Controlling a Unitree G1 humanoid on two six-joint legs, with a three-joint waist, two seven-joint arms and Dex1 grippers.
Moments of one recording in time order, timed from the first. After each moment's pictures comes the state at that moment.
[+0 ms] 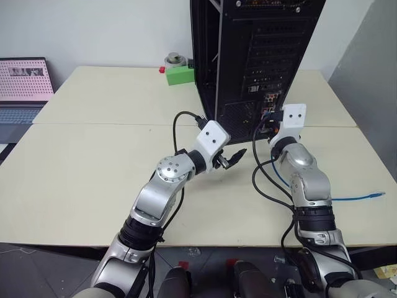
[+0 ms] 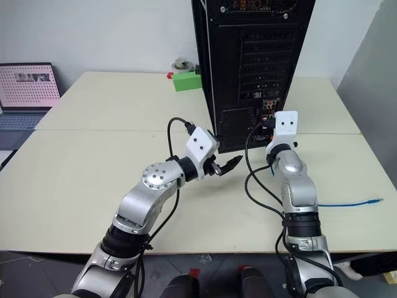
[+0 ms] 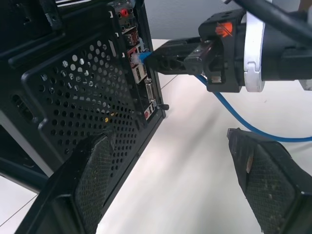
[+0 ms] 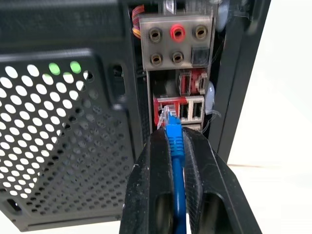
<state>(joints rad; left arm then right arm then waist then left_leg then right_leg) -0.56 0.25 -0.28 -0.22 -0.10 0.53 -0.51 -0.64 -0.14 -0.09 0.06 0.14 0.46 0.05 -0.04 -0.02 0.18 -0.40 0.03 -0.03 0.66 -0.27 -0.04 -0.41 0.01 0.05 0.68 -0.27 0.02</state>
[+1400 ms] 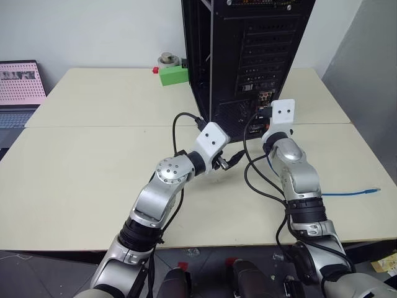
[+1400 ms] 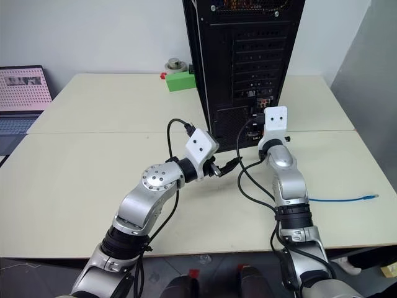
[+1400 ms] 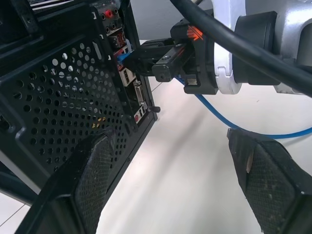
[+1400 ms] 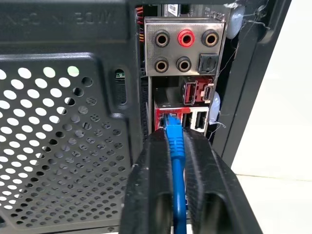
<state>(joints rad) -0.55 0.25 -0.28 -0.22 -0.09 0.52 -0.51 -0.70 -0.13 -0.06 0.16 0.07 0.39 0.02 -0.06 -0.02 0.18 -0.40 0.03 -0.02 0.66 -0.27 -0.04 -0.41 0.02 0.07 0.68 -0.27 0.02</state>
